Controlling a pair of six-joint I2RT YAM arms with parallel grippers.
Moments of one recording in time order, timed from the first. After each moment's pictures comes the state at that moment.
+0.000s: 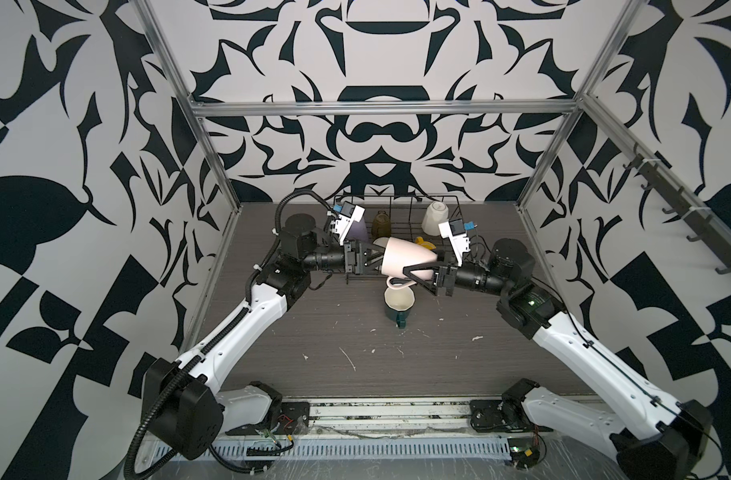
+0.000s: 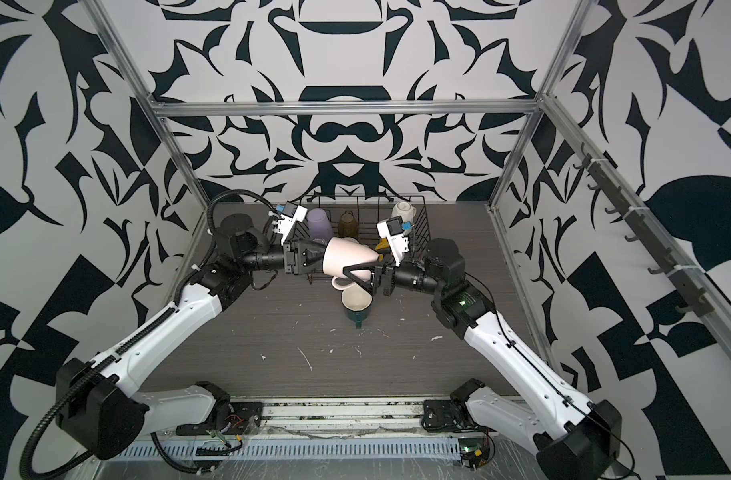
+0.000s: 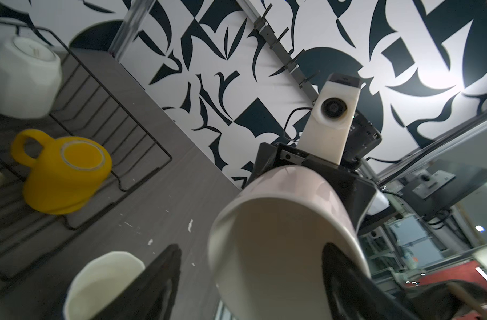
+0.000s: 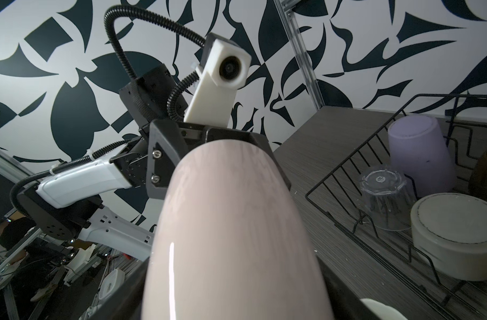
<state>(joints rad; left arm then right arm) -0.50 1.25 1.05 0.10 0.98 -0.70 0.52 1.01 0.94 -0.03 -0.73 0.52</state>
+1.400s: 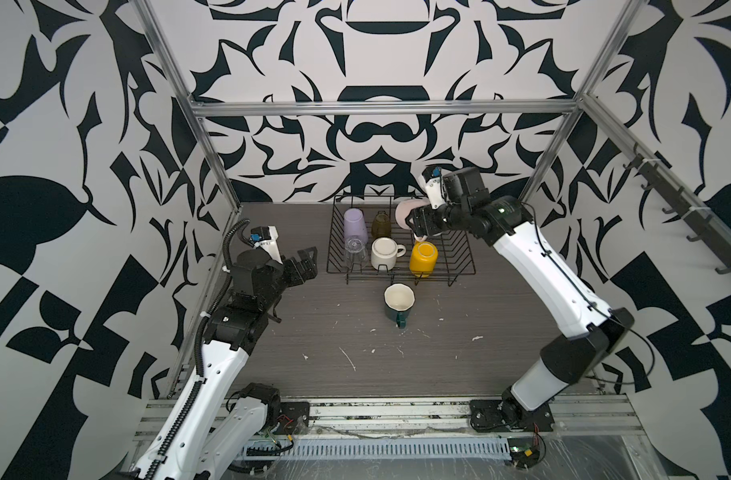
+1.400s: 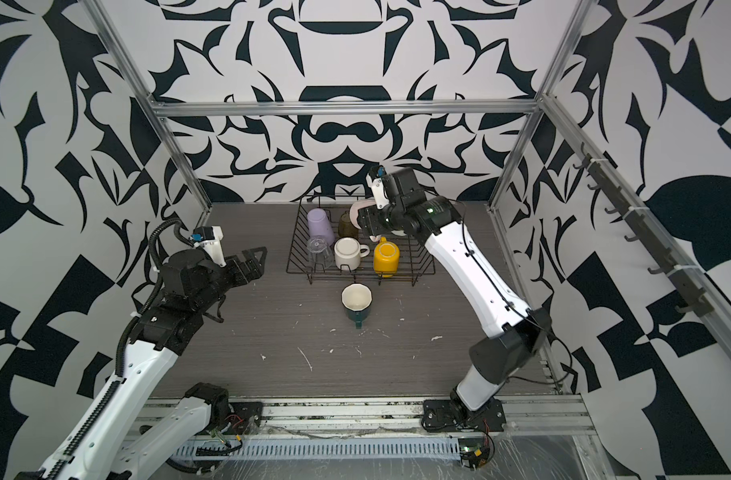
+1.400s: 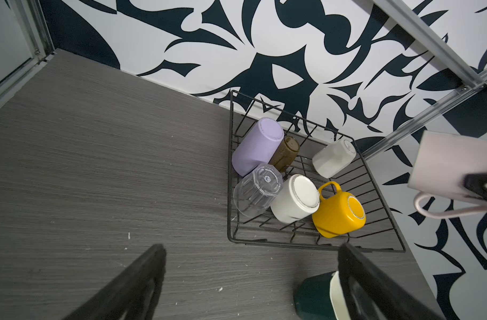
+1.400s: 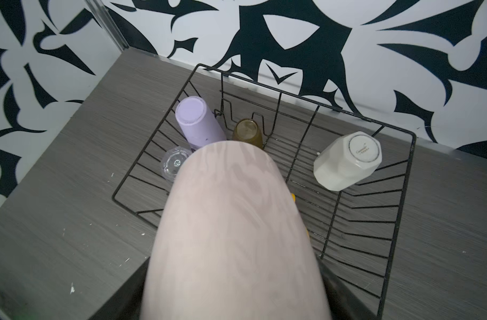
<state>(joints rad) -0.27 0.82 0.85 -0.38 0.05 -0.47 0.51 1.69 1.94 -0.96 -0.03 0.11</state>
